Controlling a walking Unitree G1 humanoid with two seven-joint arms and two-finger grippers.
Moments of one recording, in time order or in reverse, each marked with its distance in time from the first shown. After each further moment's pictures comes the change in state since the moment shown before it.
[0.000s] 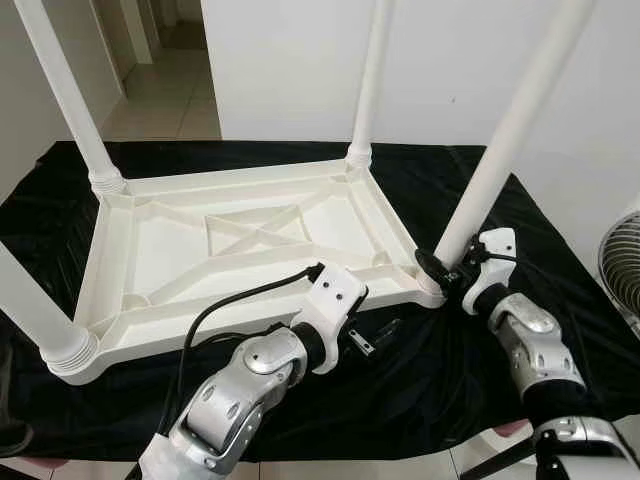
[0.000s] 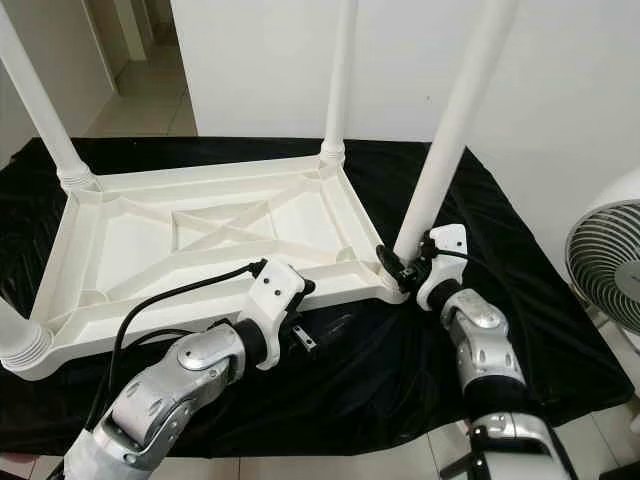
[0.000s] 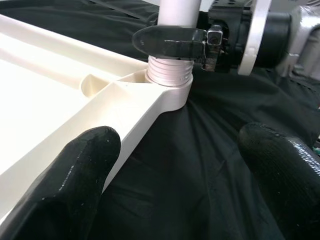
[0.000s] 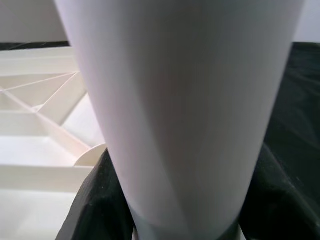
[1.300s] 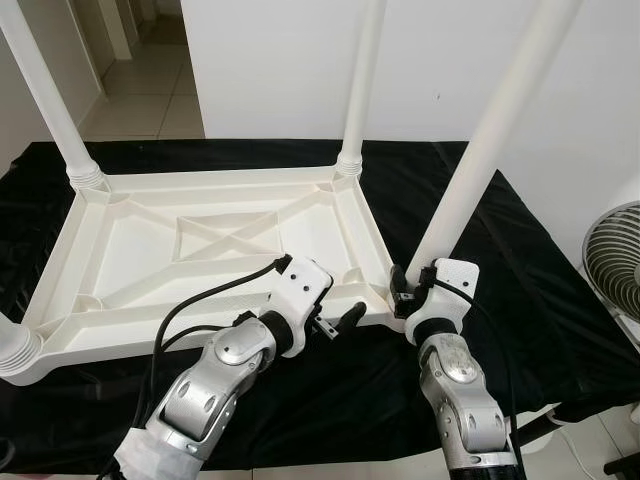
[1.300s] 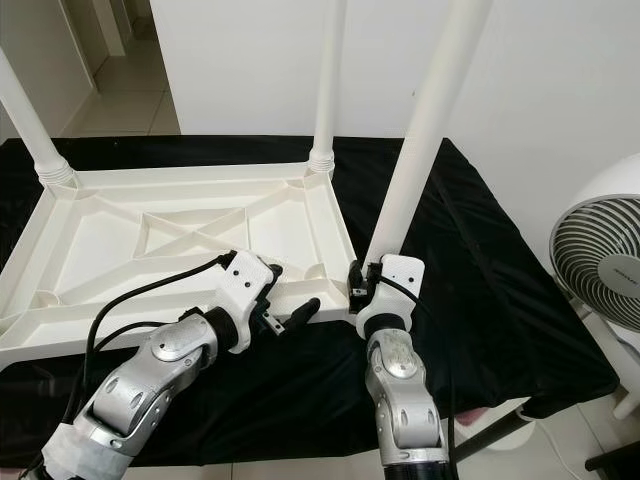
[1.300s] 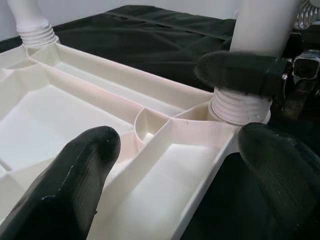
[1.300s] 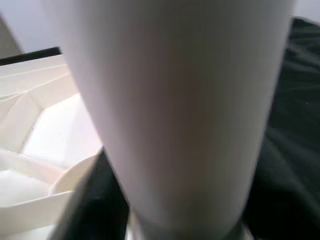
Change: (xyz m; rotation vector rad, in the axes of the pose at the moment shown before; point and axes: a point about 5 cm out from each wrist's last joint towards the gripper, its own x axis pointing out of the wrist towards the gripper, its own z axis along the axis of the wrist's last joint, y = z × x) left arm -0.014 0.037 -0.007 0.137 -0.037 0.134; right arm -0.022 0.091 0.014 0.138 -0.003 -0.303
